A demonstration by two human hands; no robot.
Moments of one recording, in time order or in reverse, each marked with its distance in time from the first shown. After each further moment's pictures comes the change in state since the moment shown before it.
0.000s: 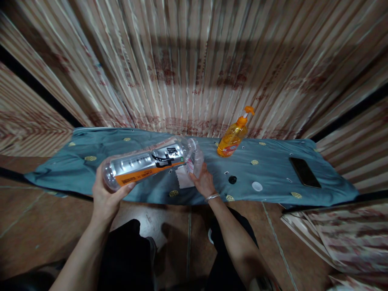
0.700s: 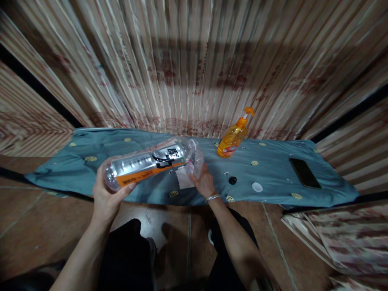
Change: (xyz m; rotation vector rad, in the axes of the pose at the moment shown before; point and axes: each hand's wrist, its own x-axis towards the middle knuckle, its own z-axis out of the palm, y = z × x) left_hand -0.002 0.000 0.003 -0.018 0.019 -0.010; right_hand 0.000 -0.005 -0.004 0.013 -0.017 0.028
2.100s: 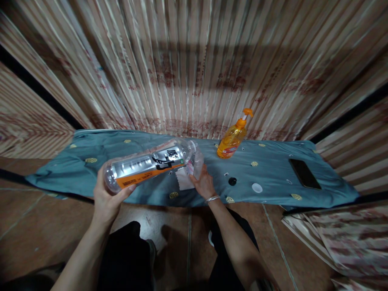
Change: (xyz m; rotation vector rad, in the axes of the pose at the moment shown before) left_hand 0.000 -0.004 0.000 -0.014 0.004 -0.002; right_hand 0.002 0.013 0.010 0.005 0.024 -0.036
